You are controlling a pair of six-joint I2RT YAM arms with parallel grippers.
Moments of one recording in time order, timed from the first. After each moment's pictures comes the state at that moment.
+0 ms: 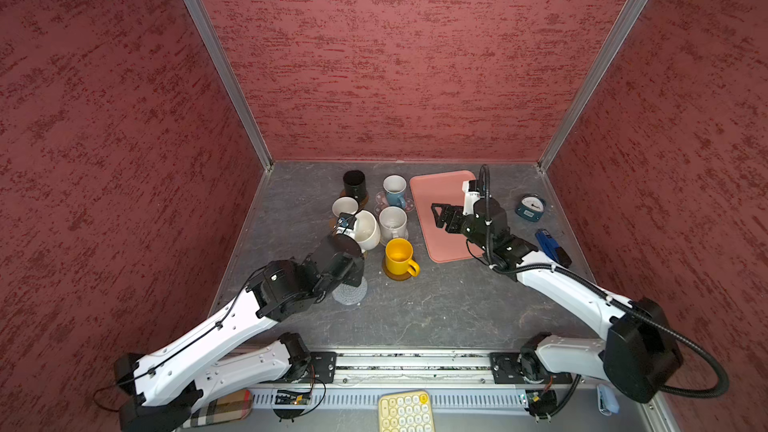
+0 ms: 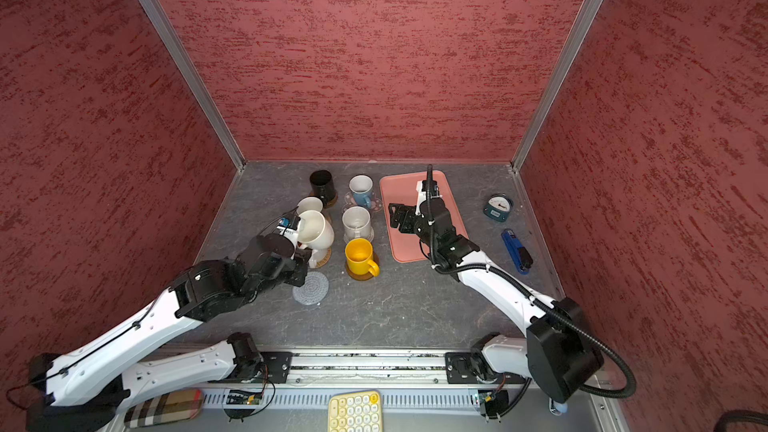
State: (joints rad) left arm -0.93 0.87 1.04 -0.99 -0.42 -0.52; right arm 0.53 1.29 0.83 0.09 0.03 0.56
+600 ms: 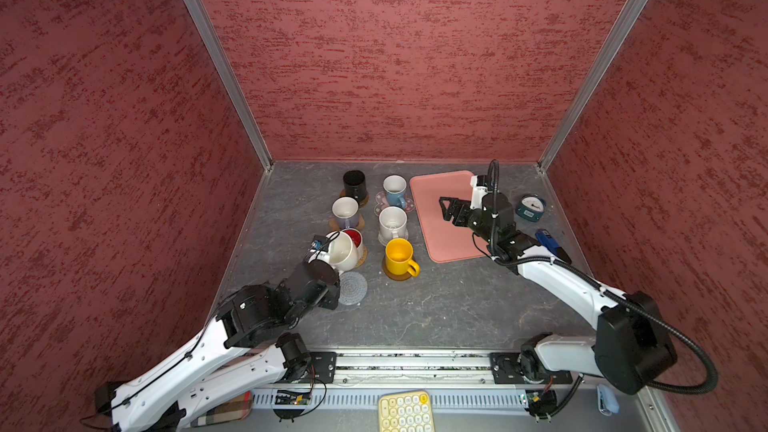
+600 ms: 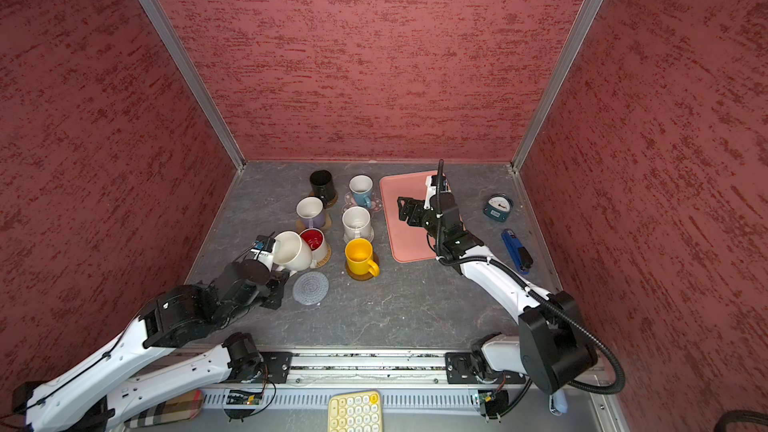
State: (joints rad) left arm -0.95 0.68 0.91 -1.14 -0.43 -0.62; right arm 0.41 1.32 0.83 0.16 -0.05 0.53
